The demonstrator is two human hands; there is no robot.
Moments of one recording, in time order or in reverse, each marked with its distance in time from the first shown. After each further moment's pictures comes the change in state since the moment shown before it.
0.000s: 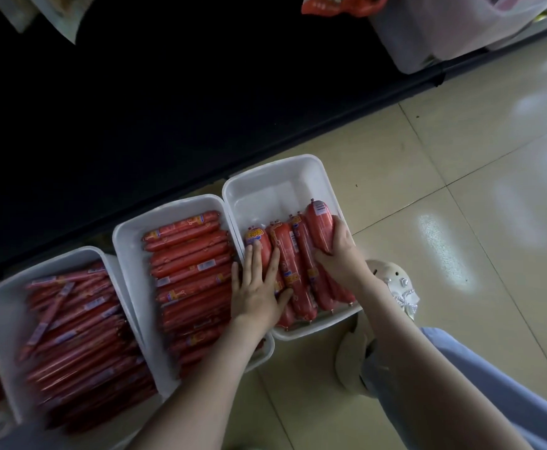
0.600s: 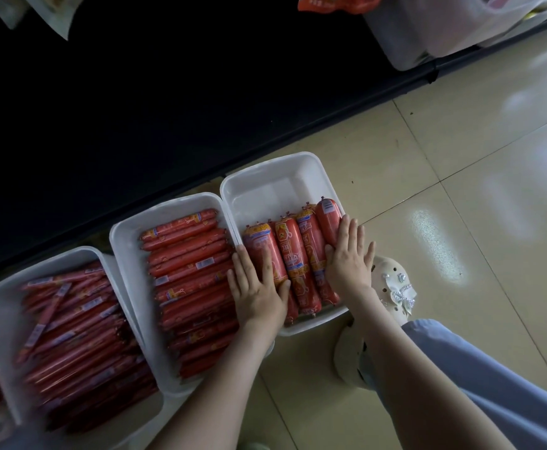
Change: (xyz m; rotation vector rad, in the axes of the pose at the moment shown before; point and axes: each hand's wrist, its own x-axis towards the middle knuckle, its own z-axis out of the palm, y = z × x) left_hand -0.008 0.011 0.023 -0.131 0.242 -0.168; right_hand -0.009 0.025 0.025 -0.395 0.090 0.188
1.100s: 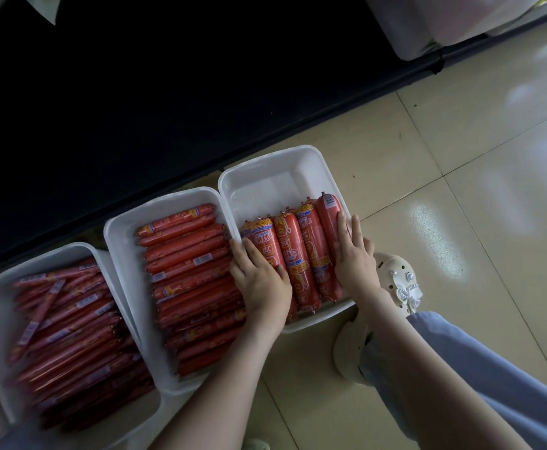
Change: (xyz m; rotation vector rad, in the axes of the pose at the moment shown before) left_hand 0.013 0.027 -0.014 -0.156 0.030 -0.235; right_hand -0.001 0.012 -0.012 0.078 -0.047 -0.049
